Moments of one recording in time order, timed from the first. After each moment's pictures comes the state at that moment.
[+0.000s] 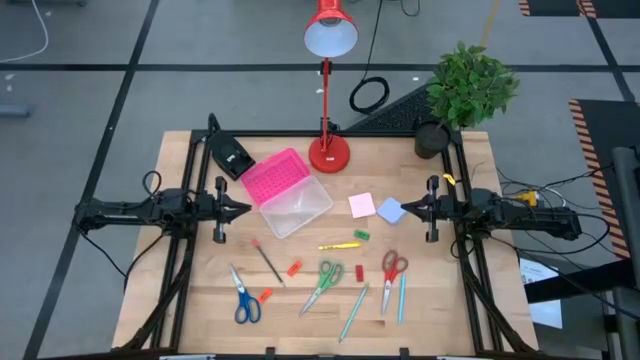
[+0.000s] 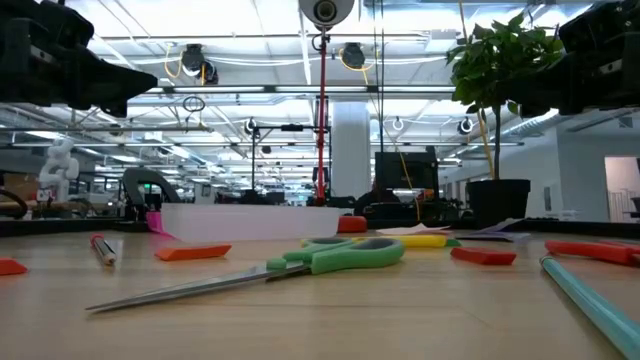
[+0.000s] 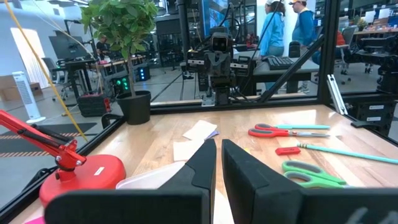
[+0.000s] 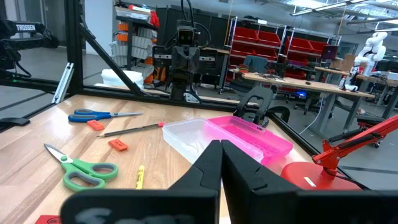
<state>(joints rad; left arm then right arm) -0.01 0.05 0.01 0.08 -0.05 0.10 -0.04 0.00 0.01 0.02 0.02 -0.14</state>
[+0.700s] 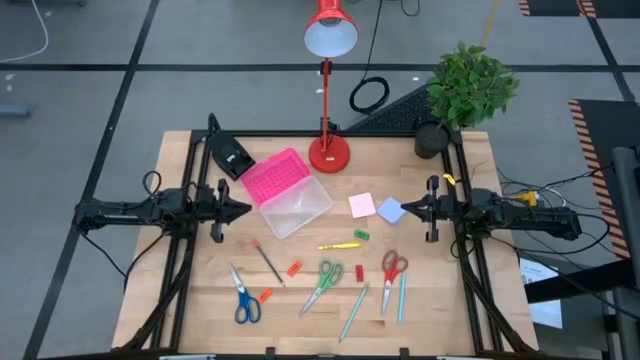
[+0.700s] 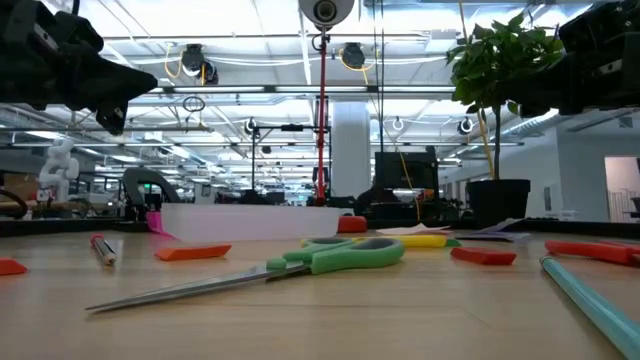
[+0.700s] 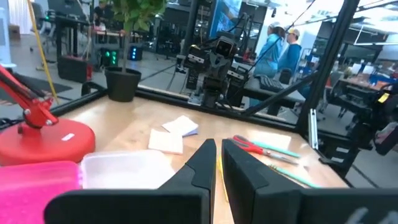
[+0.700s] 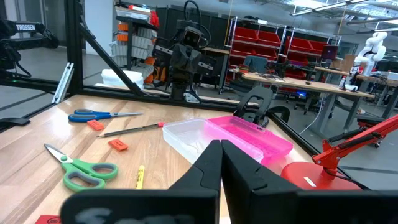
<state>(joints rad) -0.01 0.05 0.01 0.08 -0.05 -0.19 -0.04 0.00 0.01 0.02 0.02 -0.14</state>
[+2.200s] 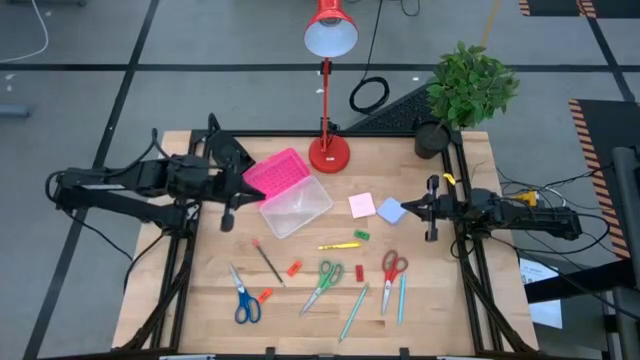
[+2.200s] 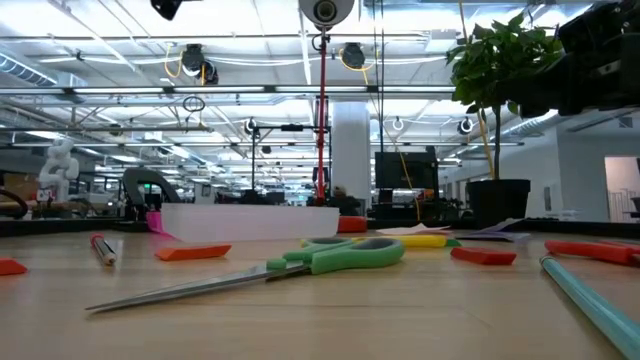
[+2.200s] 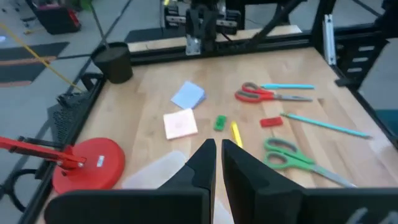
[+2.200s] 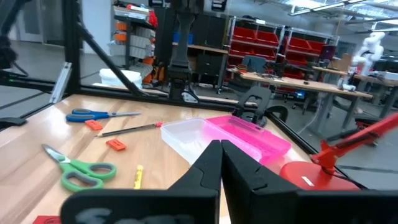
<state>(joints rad) -0.01 0.85 0.96 -0.52 -0.03 0.11 -0.04 0.01 0.01 0.02 0.05 -0.14</state>
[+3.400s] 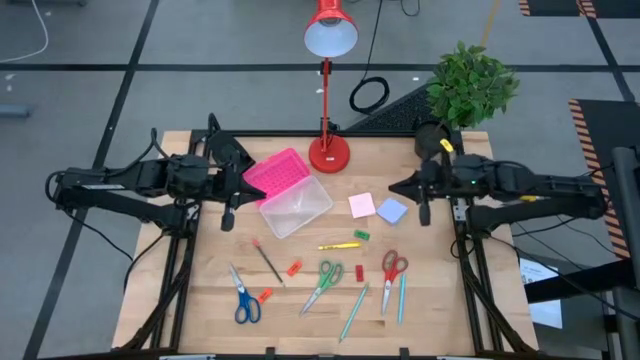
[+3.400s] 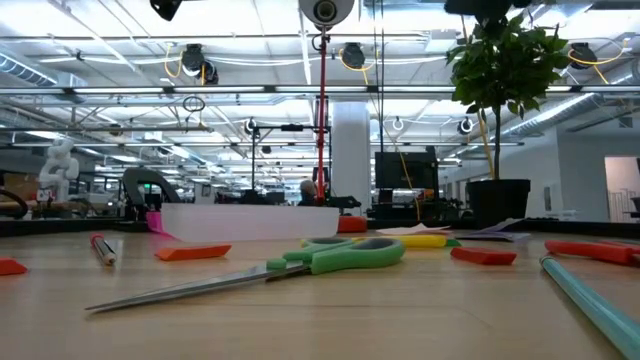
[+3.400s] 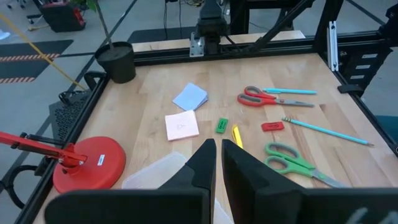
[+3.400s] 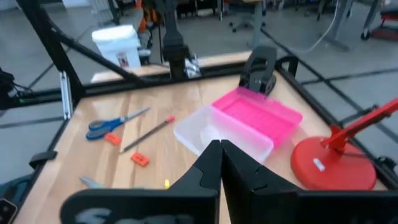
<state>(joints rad) -0.01 0.85 0.96 -0.52 -0.04 0.08 -0.04 0.76 0.82 -0.40 0.05 0.13</state>
